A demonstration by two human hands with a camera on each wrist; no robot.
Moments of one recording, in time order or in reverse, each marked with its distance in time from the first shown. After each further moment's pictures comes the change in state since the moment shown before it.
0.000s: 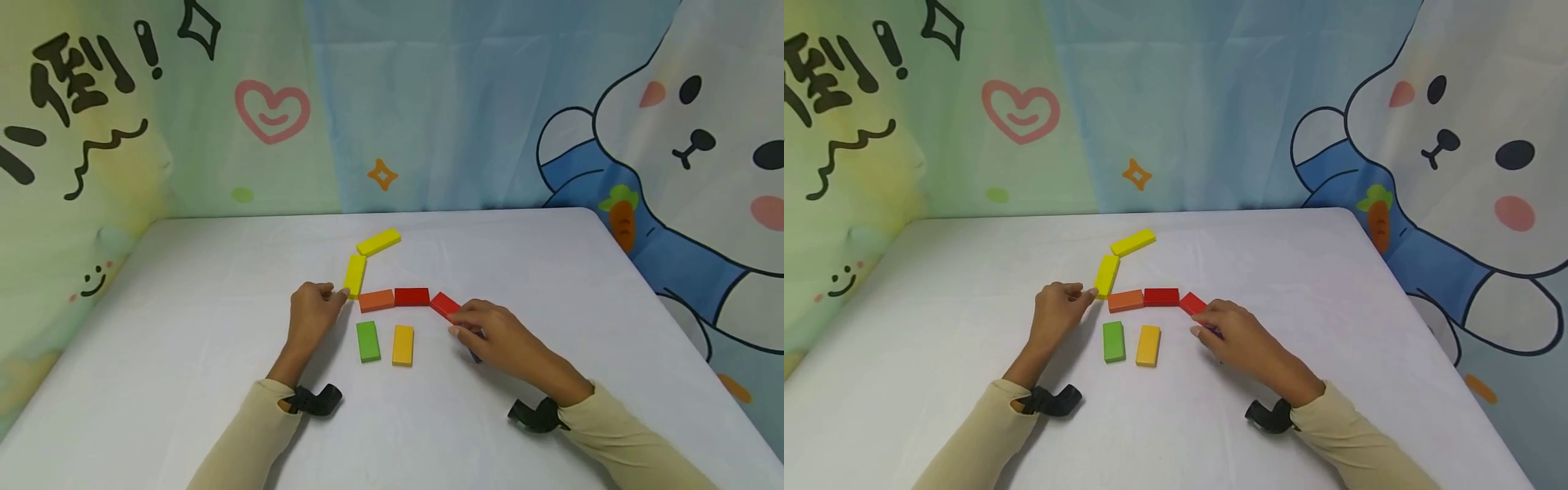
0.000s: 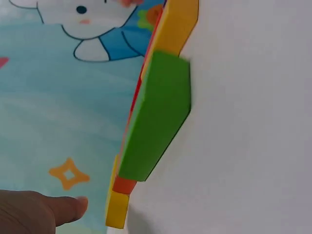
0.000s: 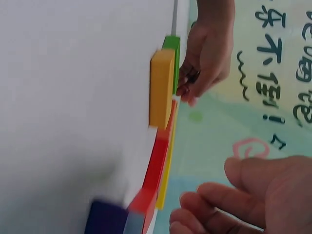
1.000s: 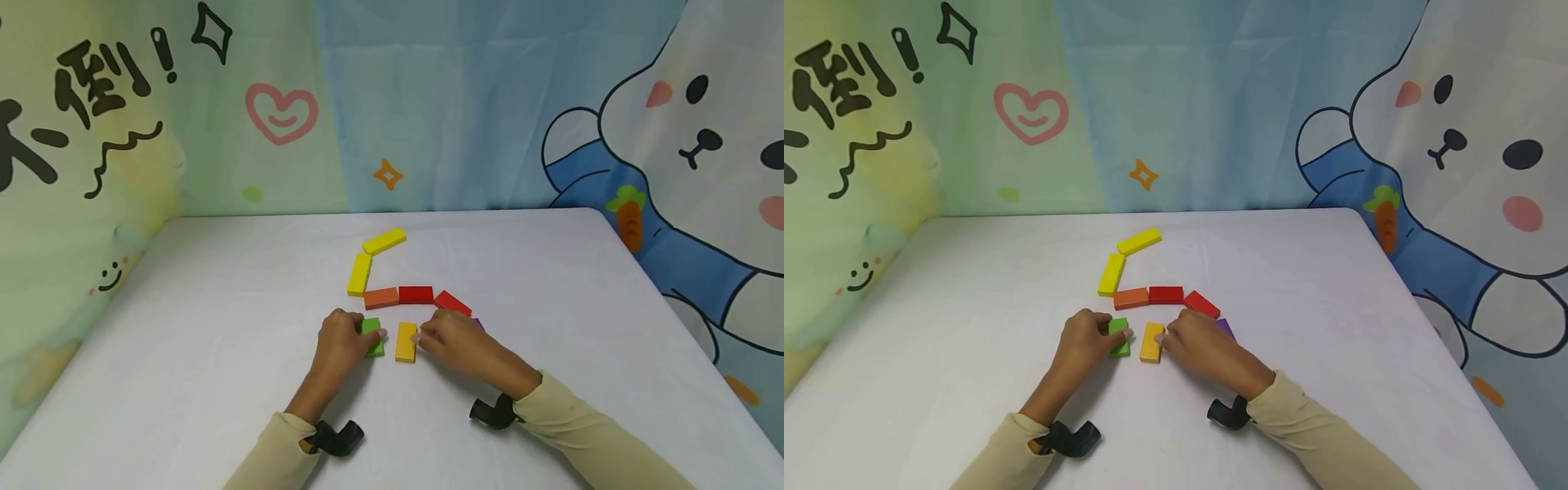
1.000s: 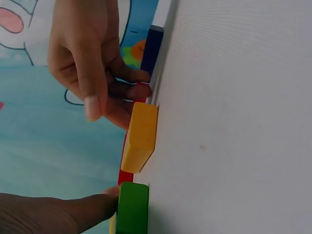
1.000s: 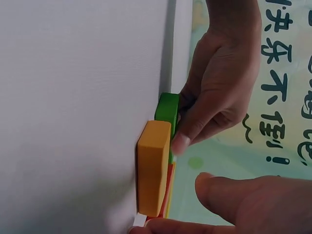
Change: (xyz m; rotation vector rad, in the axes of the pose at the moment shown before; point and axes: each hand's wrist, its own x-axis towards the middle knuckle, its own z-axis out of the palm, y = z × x) left_hand -0.056 0.029 0.016 0.129 -0.157 -0.007; right_hand 0.031 -0.035 0.038 -0.014 -0.186 0.111
